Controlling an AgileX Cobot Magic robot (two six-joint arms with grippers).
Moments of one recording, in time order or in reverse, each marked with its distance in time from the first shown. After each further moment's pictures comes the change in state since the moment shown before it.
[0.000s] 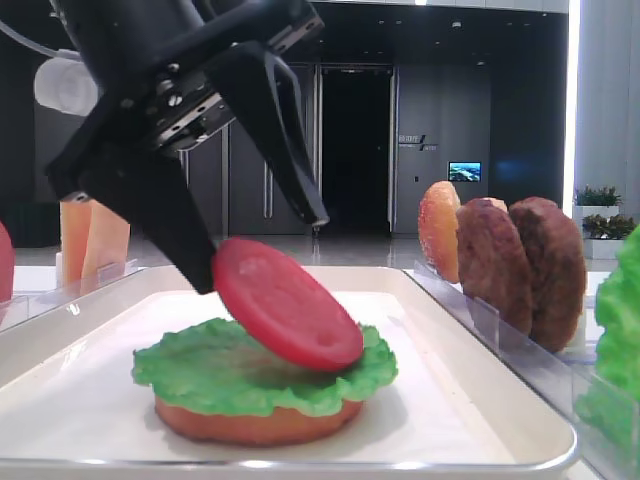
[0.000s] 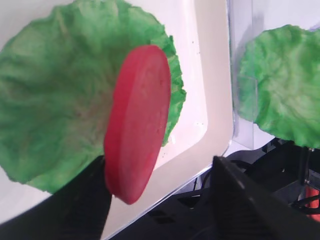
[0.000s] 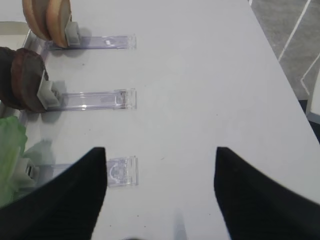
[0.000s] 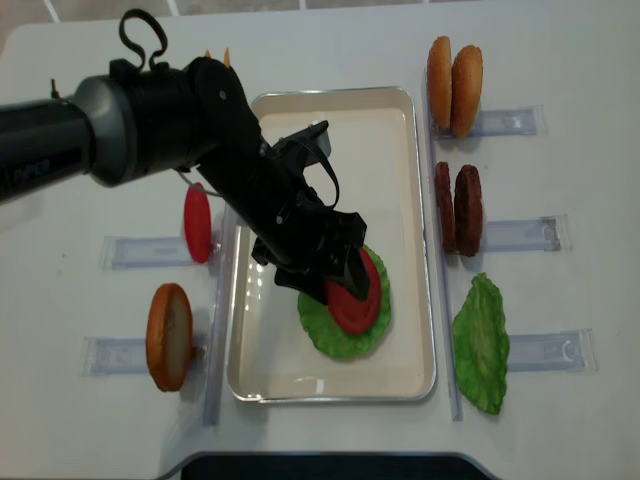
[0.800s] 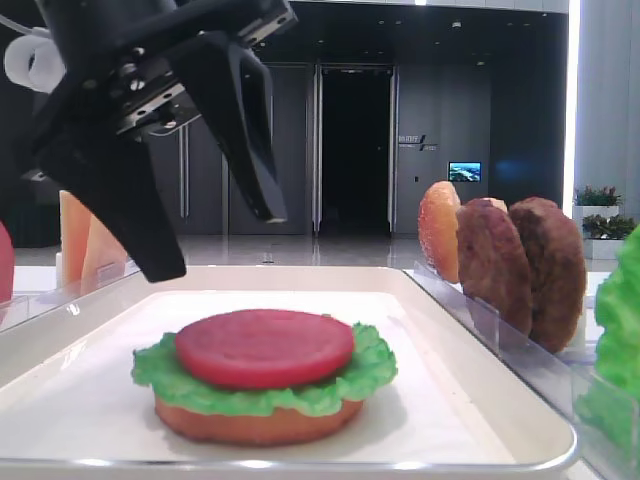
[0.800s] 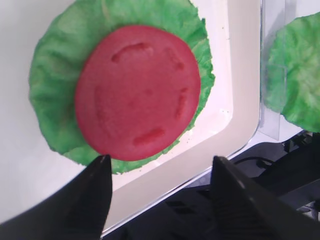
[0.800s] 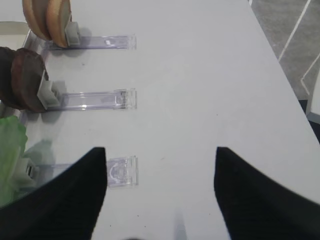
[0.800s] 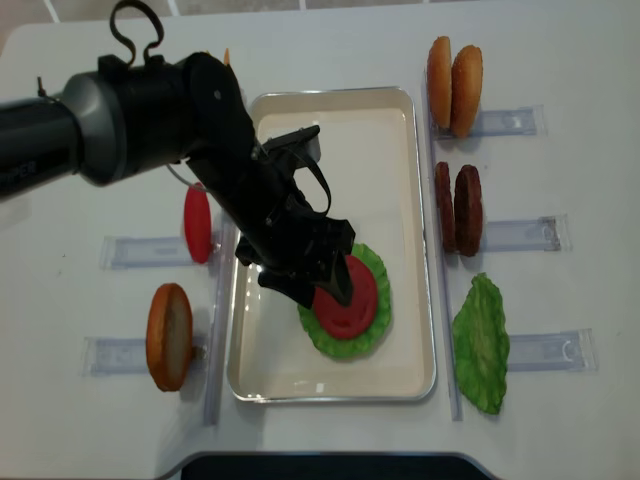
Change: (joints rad) left arm 0.000 -0.035 0.000 0.121 0.036 -0.097; right arm 0.000 0.000 0.000 0.000 0.000 0.000
